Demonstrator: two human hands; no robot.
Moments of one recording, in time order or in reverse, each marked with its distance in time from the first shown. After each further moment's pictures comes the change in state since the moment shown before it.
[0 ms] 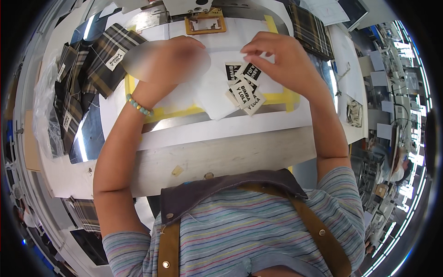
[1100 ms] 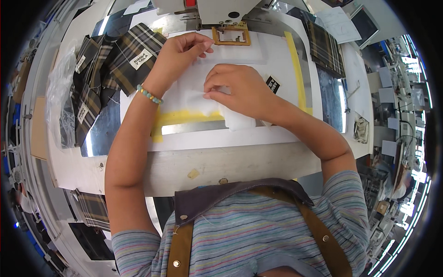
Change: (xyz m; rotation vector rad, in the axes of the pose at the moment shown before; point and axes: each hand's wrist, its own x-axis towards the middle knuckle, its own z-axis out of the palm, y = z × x) left_hand 0.017 -0.033 -0.026 -0.468 -0.032 -0.230; right_hand 0.029 -0.064 0.081 0.248 -0.166 -0.230
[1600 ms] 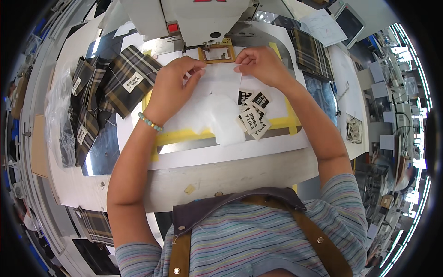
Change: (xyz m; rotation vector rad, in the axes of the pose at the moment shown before) left_hand -0.011 0.013 0.020 0.450 0.120 0.280; right_hand 0.004 0.093 -0.065 0.228 0.125 0.496
